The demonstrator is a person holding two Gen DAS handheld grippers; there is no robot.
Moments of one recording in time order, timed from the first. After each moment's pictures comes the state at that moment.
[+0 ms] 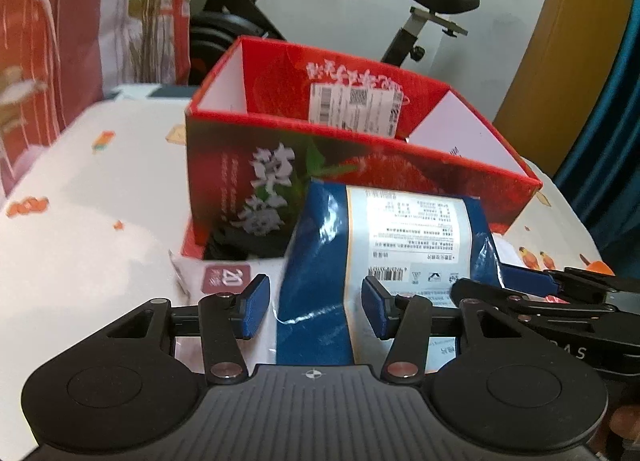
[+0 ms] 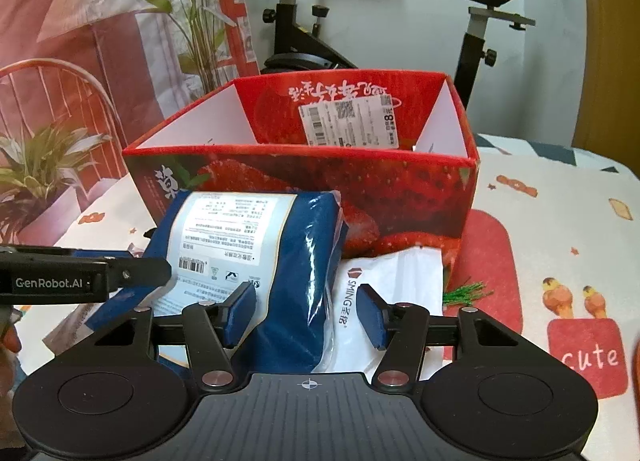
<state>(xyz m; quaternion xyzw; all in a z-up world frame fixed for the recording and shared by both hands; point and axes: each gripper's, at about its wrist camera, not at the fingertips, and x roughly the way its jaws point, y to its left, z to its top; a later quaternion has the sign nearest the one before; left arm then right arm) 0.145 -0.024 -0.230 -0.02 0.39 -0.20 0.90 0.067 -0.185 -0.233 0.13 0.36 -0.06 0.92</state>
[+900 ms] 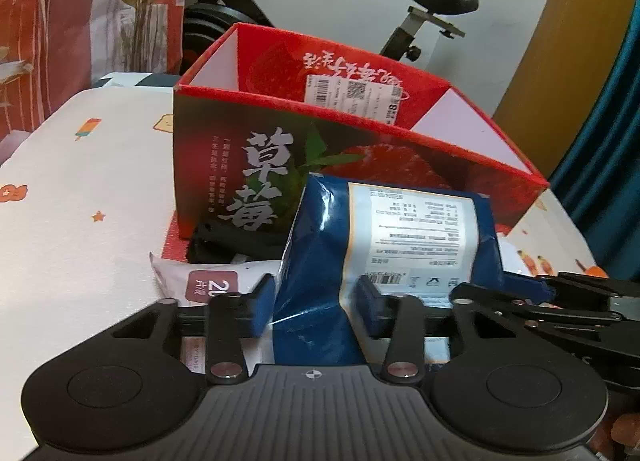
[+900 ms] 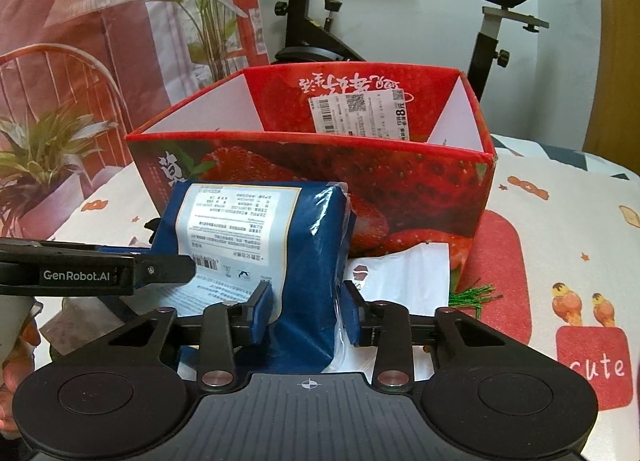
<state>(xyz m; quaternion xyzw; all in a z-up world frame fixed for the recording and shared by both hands) 0.154 -0.022 -0.244 -0.04 0.38 -0.22 0.90 0.074 -0.180 -0.238 0.11 0.36 -0.05 0.93</state>
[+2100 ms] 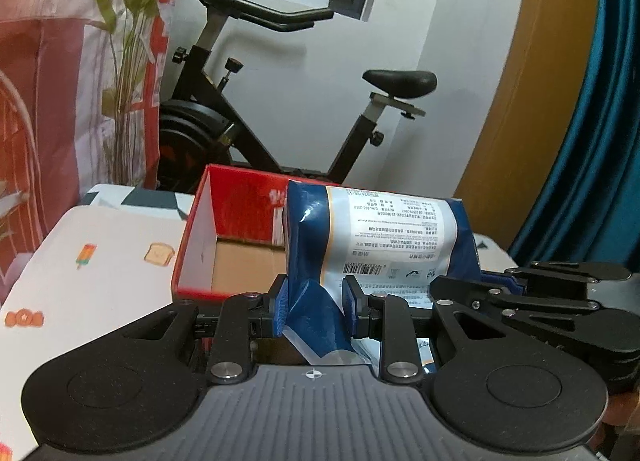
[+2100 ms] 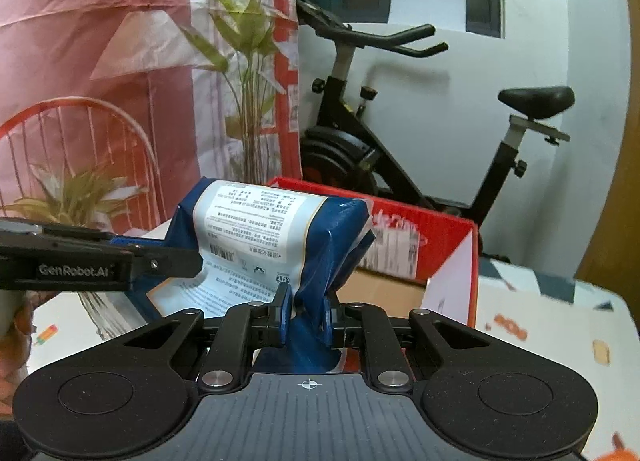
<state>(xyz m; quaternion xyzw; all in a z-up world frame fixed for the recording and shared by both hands) 0.171 -0.022 -0.149 -0.04 0.28 -0.25 0.93 0.098 -0.180 -0.129 0.02 0.28 -0.02 0.96</state>
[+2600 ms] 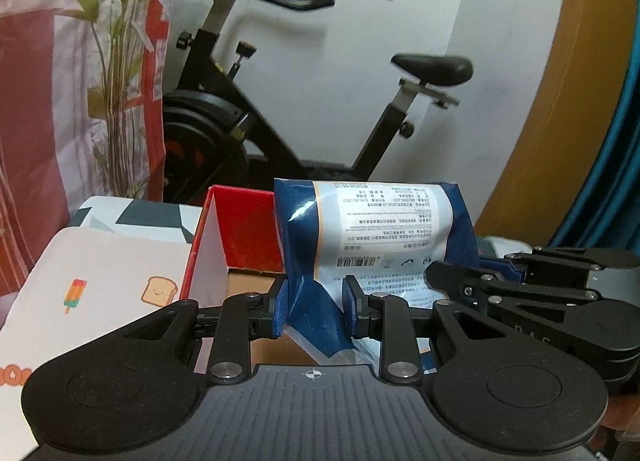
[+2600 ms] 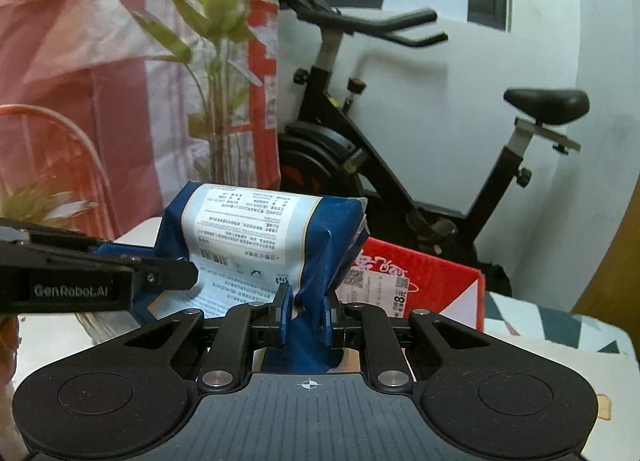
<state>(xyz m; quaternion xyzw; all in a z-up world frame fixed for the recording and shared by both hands) 0.261 -0.048 -0.158 -0.02 0.31 -0.22 0.92 0.210 -0.218 -0.140 0.02 0.31 -0.04 0.95</state>
